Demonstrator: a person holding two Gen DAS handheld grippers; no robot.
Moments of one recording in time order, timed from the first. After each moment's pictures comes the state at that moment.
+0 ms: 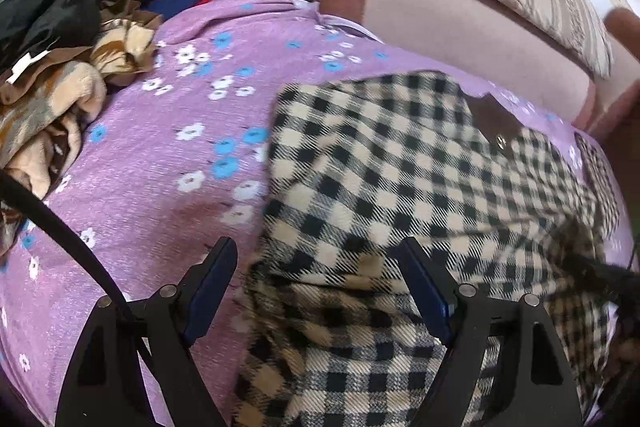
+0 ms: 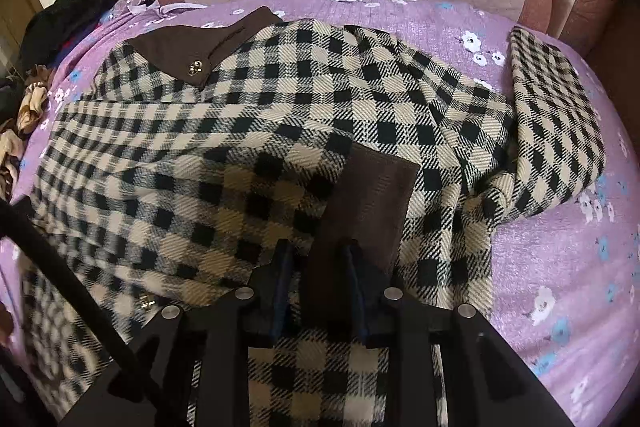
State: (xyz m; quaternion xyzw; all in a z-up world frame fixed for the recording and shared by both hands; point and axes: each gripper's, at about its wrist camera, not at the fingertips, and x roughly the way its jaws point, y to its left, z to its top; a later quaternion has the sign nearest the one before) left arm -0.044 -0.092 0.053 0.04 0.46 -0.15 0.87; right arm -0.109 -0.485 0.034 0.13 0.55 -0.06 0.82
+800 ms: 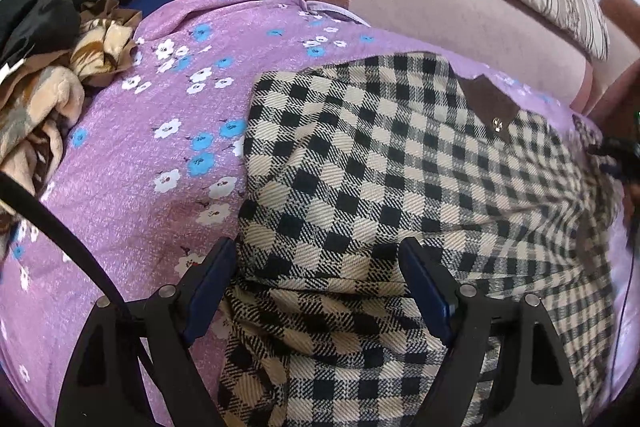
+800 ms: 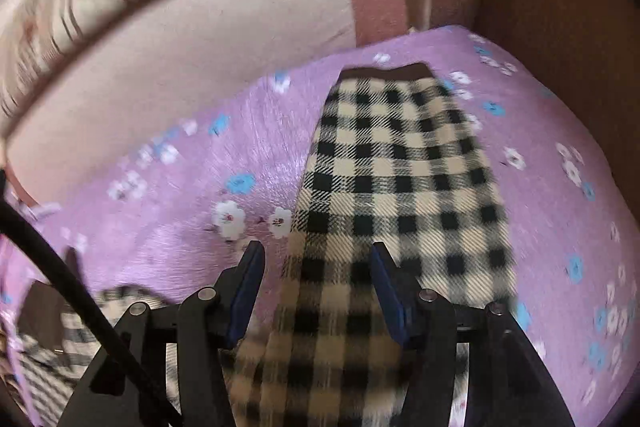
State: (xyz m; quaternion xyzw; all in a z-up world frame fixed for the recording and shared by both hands) left arm -0.035 -0.107 0.042 0.06 0.48 -0.16 0.86; right arm -0.020 -0.708 0.036 0.23 0.49 -0.26 0.80
